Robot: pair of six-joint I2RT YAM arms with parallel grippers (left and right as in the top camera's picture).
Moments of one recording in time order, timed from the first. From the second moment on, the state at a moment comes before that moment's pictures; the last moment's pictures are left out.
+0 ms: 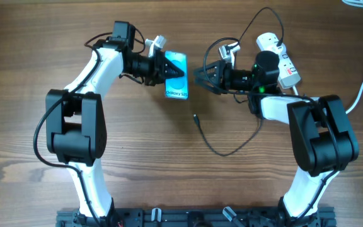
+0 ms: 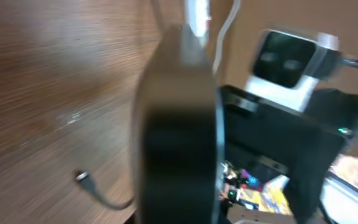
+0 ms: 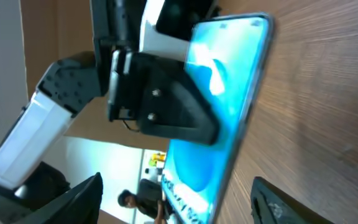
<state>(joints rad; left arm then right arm) -0.15 2.11 1.56 -0.80 1.12 -0.29 0.20 2.00 0.89 0.97 -1.24 1.23</state>
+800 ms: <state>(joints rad) -0.20 2.11 1.56 -1.03 0.89 -0.24 0.21 1.87 0.88 0.18 -0.84 0.64</state>
